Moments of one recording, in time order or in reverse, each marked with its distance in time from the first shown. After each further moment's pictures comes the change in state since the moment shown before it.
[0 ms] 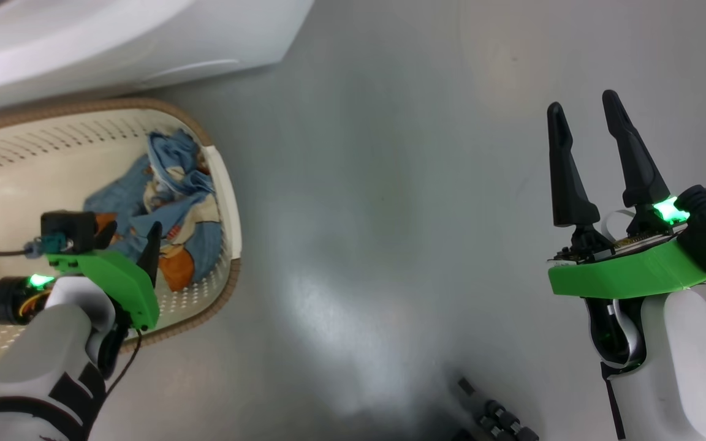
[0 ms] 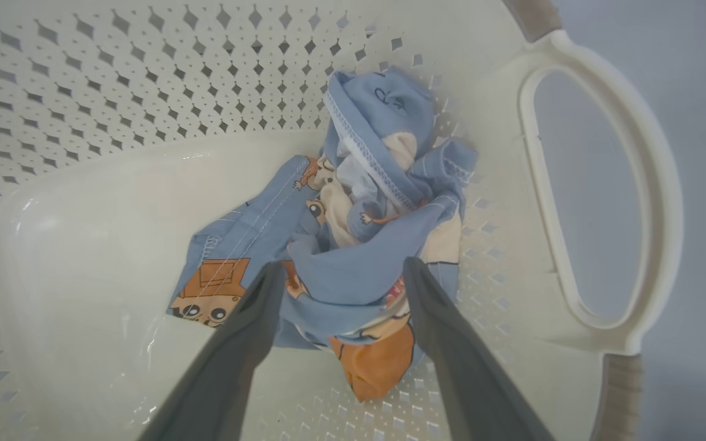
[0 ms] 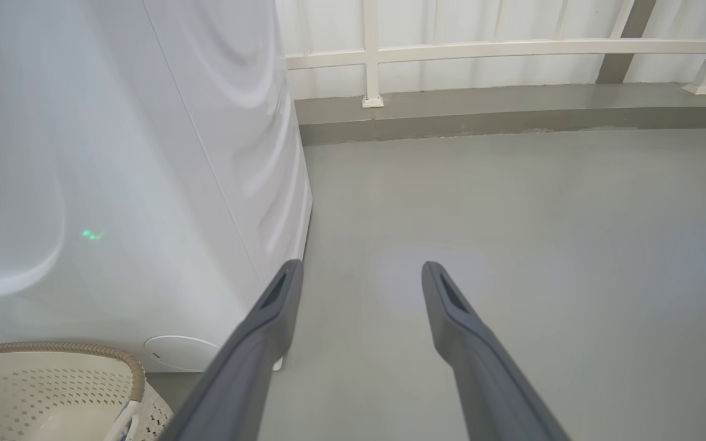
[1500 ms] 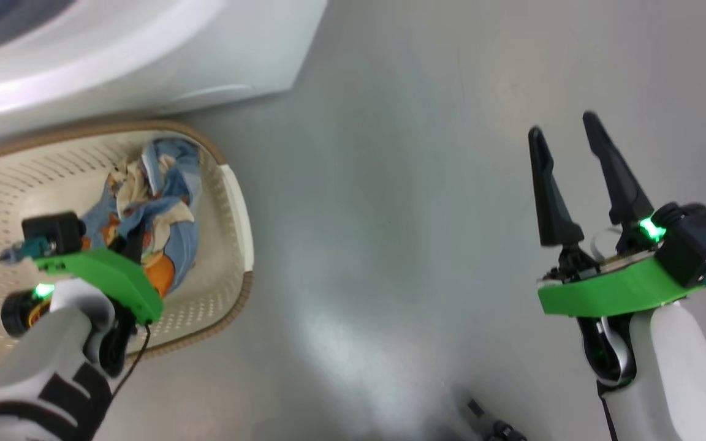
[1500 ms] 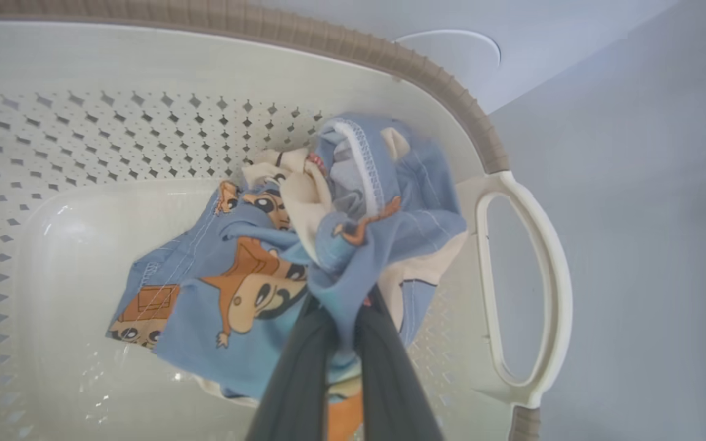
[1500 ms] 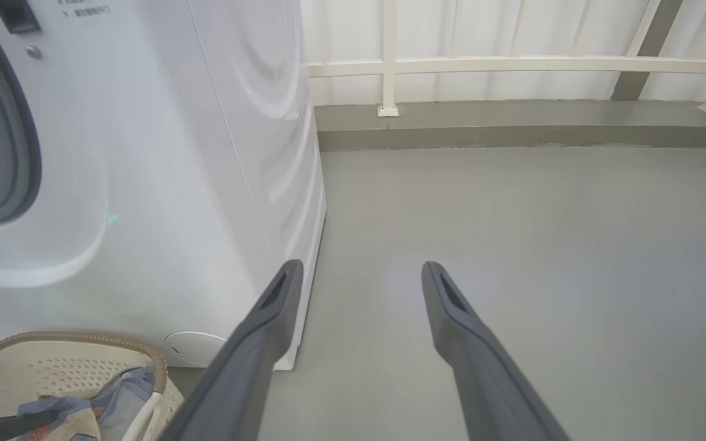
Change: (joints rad) left arm -0.021 0.039 -0.170 -0.067 -0.356 0.000 -0.027; right arm 0.028 -0.006 0.029 0.004 -0.035 0.000 0.000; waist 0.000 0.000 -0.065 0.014
